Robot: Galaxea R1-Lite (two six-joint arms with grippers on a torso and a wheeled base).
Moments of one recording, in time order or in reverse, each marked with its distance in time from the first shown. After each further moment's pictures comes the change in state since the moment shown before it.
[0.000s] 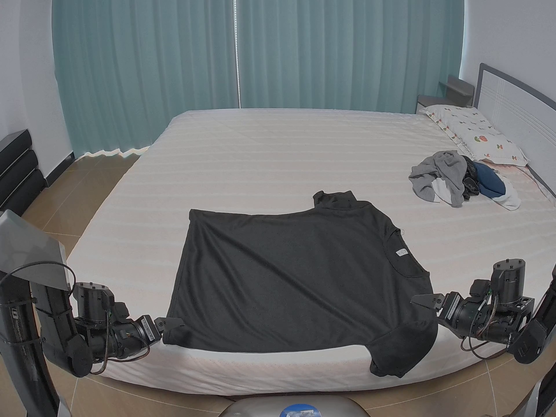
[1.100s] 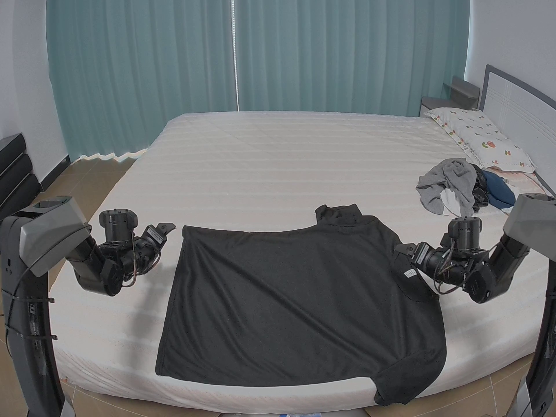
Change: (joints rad) left arm 0.036 0.104 -0.764 0.386 0.256 -0.316; right arm -0.086 0.338 -0.584 0.203 -0.081 -0.130
